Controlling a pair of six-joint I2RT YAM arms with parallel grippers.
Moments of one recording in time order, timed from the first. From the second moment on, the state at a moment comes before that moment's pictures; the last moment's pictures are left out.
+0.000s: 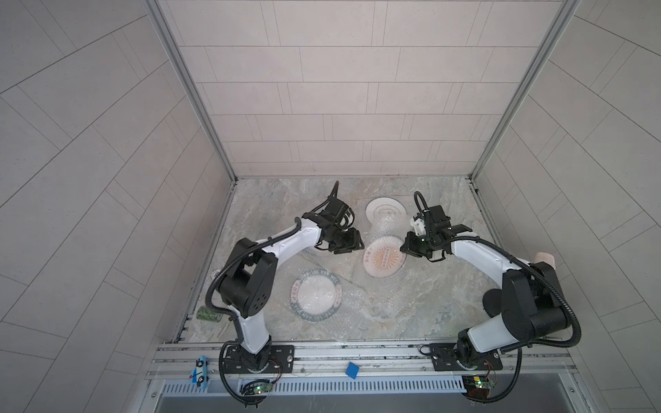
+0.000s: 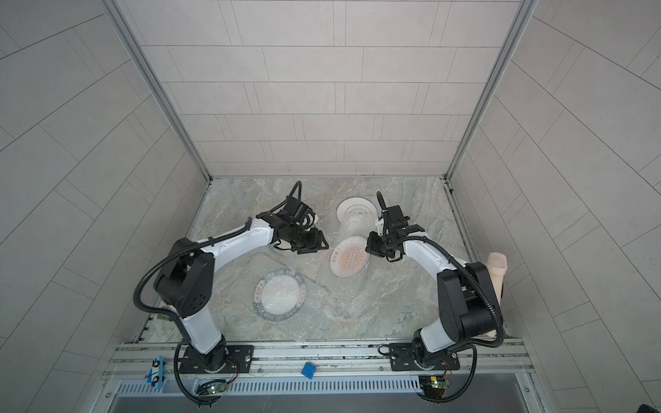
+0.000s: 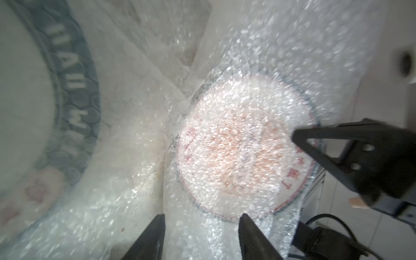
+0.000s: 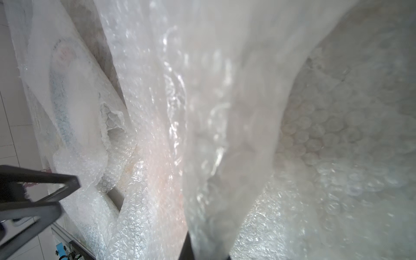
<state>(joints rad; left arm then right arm) -0.55 1.74 1.27 -0.56 0.48 -0.59 0.19 1.50 0.96 -0.55 -0.37 0.50</state>
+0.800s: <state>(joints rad) -0.69 1.45 0.72 0.06 0.15 -0.53 0.11 1.46 1.36 -0.71 -0.40 0.72</state>
